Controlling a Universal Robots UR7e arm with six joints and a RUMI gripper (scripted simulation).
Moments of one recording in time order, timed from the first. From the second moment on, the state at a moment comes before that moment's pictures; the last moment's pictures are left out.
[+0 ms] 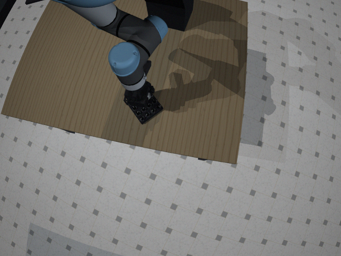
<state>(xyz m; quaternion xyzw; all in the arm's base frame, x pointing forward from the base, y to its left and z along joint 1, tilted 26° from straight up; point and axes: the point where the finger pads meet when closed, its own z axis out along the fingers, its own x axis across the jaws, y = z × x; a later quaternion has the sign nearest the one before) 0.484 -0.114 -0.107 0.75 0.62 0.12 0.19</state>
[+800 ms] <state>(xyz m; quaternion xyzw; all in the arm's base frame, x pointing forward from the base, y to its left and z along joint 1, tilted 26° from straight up) 0.484 -0.114 -0.107 0.75 0.62 0.12 0.19</state>
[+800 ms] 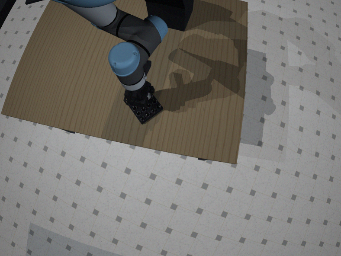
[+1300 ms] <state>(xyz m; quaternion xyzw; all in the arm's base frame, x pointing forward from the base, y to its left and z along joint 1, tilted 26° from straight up) 0.484 -0.114 -0.107 0.77 0.60 0.12 0.19</state>
